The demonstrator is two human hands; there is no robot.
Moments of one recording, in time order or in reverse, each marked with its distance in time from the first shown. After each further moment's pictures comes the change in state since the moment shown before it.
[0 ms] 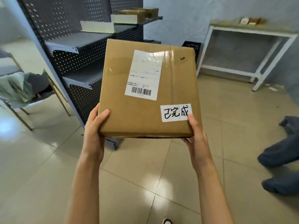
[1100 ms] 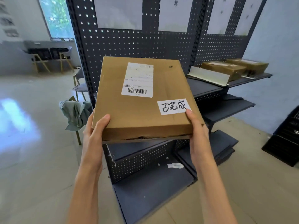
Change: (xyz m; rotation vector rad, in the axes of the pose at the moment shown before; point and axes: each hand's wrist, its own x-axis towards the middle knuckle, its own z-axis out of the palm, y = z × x) left_hand 0.506 0.037 -0.019 0.128 0.716 0.401; right_hand 0.557 -0.073 0.364 0.003 -0.575 -0.011
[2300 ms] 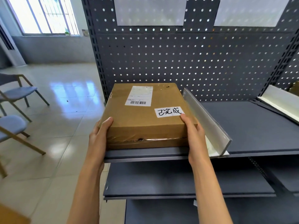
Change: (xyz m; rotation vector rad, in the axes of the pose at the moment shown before) left_hand 0.168 -0.085 0.086 0.232 0.515 -0.172; right_hand 0.277 0.039 0.078 -0.044 -0.363 0.264
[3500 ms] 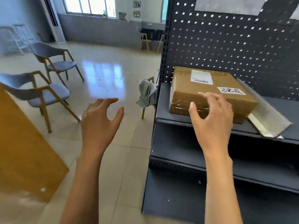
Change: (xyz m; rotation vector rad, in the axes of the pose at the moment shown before) left_hand -0.064 0.031 -0.186 0.926 0.291 0.547; right_hand -0.133 0.022 0.086 -0.985 0.066 -0.855
